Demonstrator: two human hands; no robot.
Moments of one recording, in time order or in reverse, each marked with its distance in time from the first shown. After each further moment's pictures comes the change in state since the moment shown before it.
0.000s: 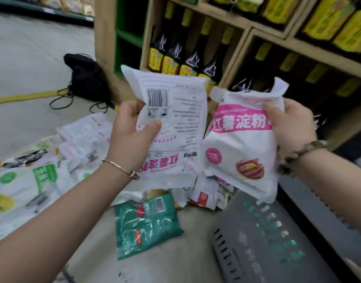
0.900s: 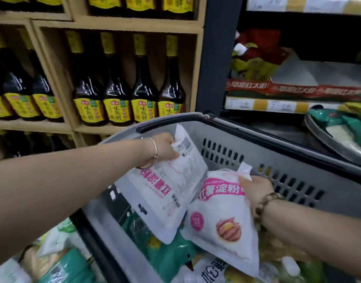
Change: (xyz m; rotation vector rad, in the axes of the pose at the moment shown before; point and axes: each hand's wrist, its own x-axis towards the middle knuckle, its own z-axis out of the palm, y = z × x) left_hand -0.052 -0.026 0.371 0.987 -1.242 0.005; right_hand -0.063 0.255 -0.220 0.011 0.291 0.872
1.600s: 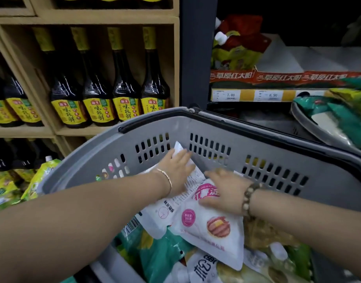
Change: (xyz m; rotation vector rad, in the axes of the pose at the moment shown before) left_hand 0.038 -0.011 0.103 1.008 0.082 0.505; right_hand -0.008 0.000 -0.005 -1.179 -0.375 -0.670
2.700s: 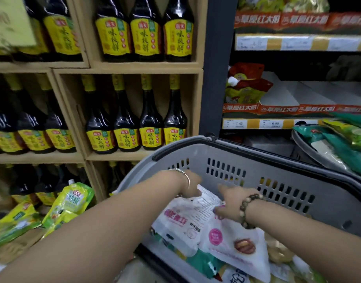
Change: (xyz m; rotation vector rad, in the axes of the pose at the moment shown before) left_hand -0.031 -0.053 -0.075 -0.326 -0.318 0.044; right_hand 0.012 -0.053 -0.038 -0.131 -0.058 0.214
